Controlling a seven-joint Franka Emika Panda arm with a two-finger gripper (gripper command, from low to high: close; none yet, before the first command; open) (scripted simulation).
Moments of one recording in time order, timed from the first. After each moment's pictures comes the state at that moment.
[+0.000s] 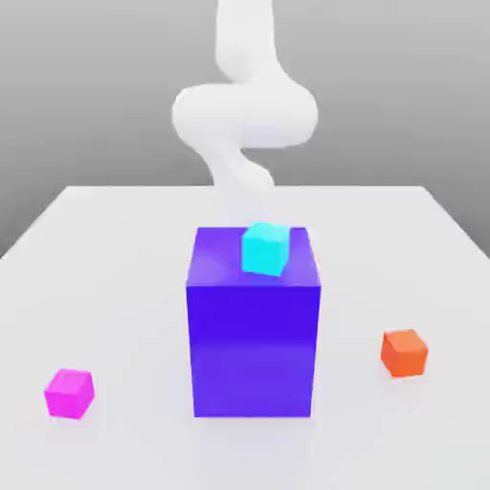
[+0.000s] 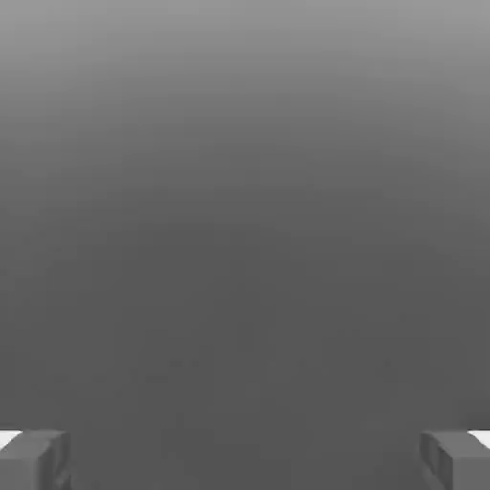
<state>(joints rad) -0.05 -0.72 0.01 -2.32 -0.06 2.34 0.80</state>
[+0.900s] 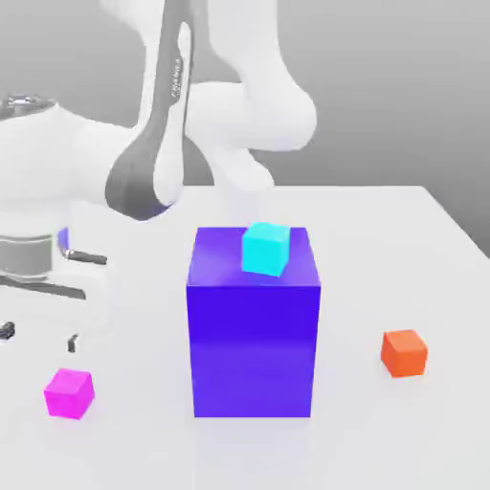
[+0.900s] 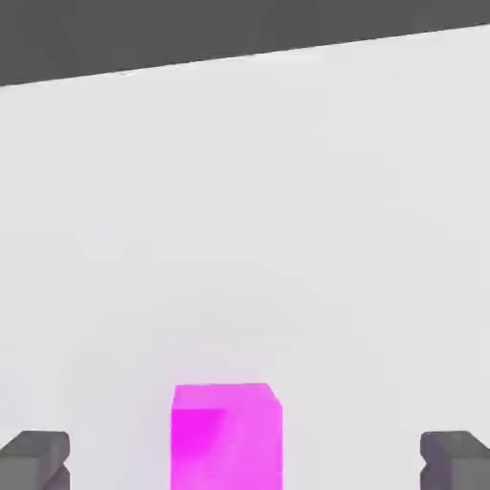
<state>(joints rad) -0.44 0.15 -0.15 -2.60 0.02 2.77 0.35</state>
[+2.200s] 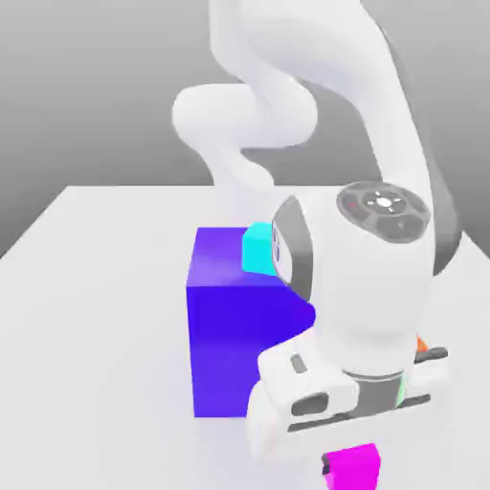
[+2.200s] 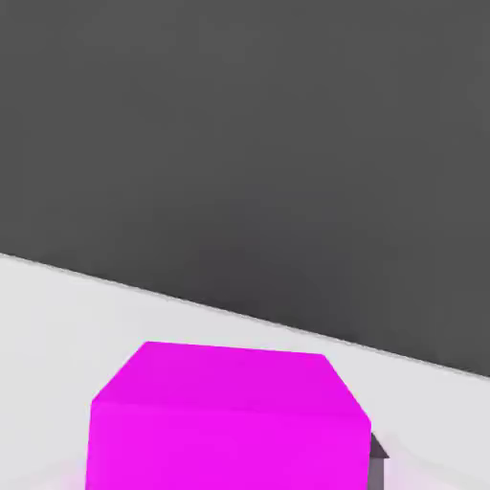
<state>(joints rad) 0.12 0.40 0.19 -2.13 -0.11 2.49 0.87</state>
